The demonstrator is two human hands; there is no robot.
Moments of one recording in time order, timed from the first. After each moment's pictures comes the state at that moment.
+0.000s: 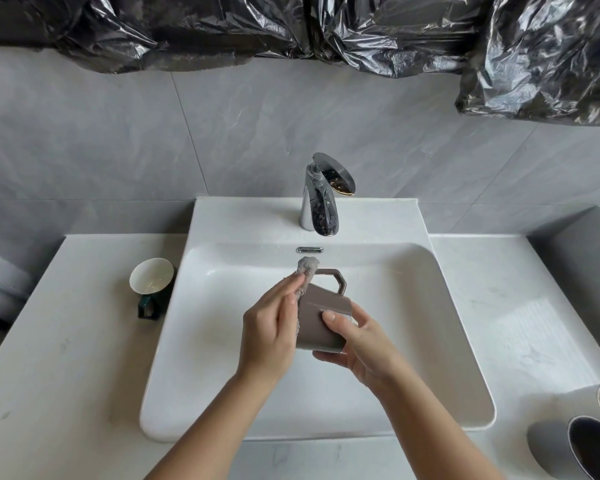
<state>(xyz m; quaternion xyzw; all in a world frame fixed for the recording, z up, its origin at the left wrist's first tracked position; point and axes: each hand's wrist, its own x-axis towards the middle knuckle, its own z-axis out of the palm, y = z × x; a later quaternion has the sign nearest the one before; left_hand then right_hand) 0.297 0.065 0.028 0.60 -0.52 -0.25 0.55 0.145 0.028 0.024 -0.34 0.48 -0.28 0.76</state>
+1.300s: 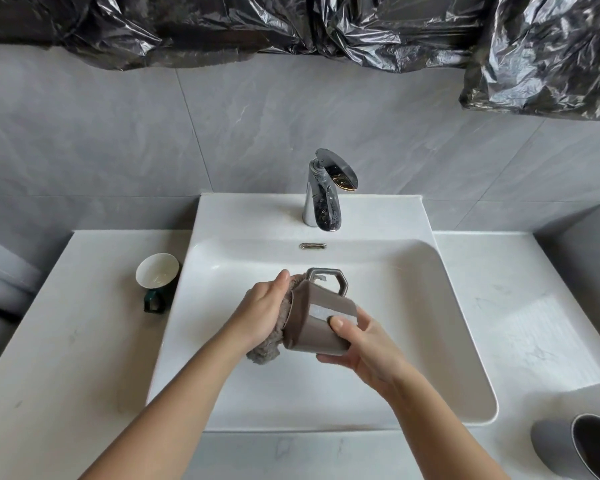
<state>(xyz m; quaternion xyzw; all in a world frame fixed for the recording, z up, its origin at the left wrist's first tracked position) 0.342 0.043 0.025 0.65 -0.48 -0.48 0.33 0.139 0.035 0.022 -0.37 0.42 -0.27 0.78</state>
